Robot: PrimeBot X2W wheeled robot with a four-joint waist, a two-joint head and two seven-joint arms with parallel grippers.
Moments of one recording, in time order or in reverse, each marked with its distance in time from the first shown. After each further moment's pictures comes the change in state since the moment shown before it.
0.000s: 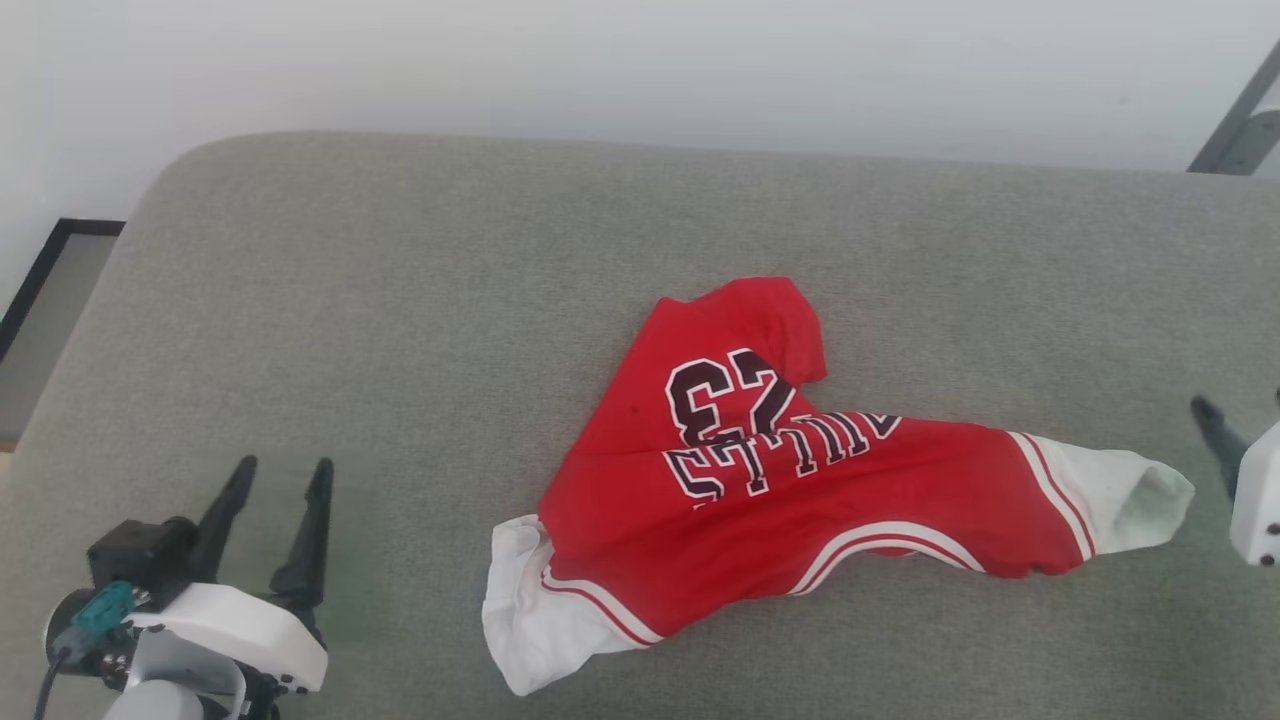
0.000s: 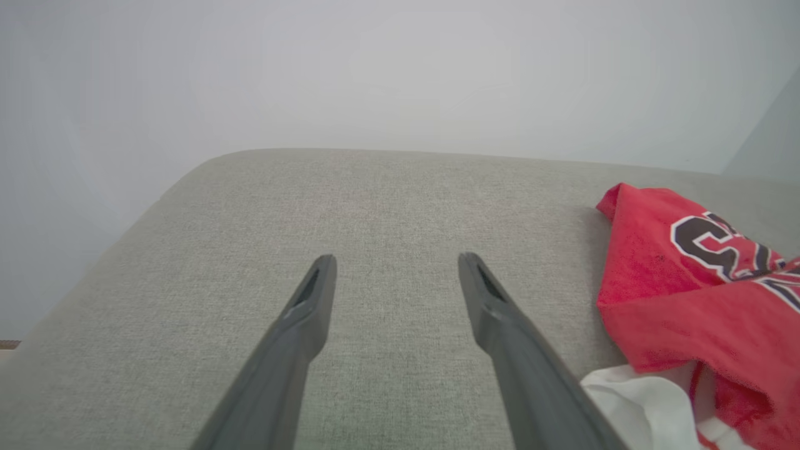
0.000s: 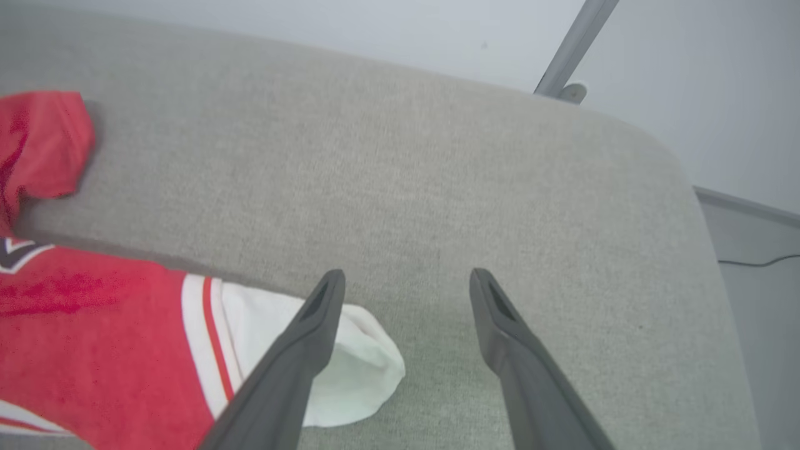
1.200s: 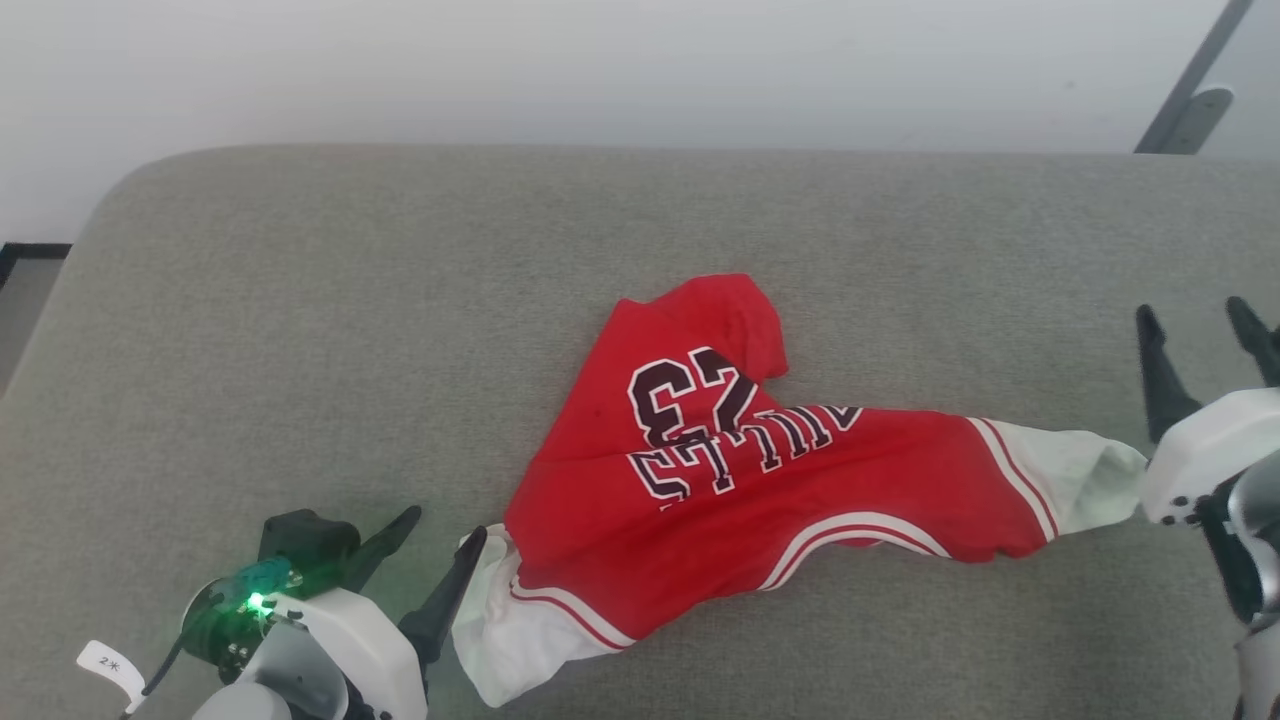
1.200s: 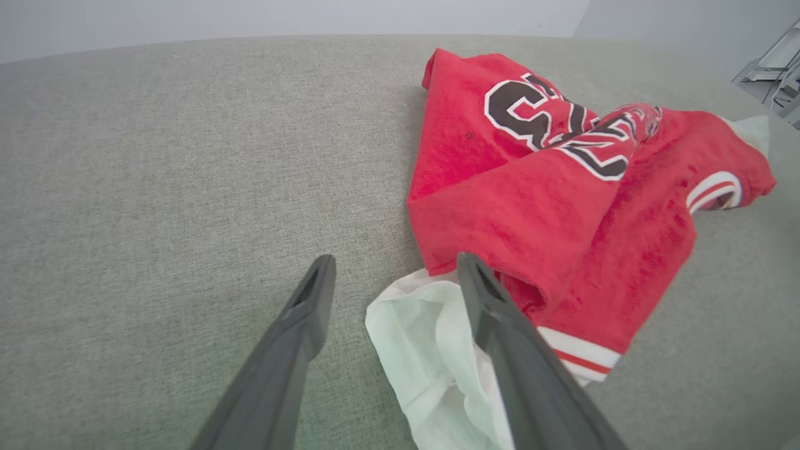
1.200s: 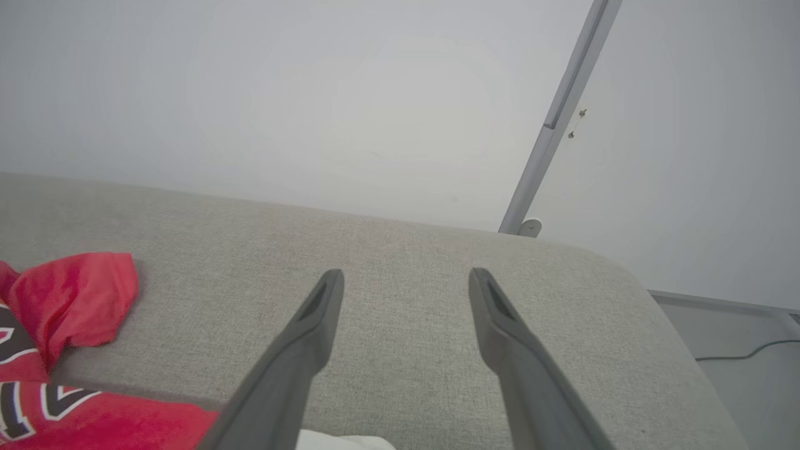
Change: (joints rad) left arm -0.011 0.071 -0.293 -0.120 -0.121 -0.004 0.263; right arm -0.054 0.216 -0.072 0.014 -0.220 0.000 -0.402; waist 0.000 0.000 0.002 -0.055
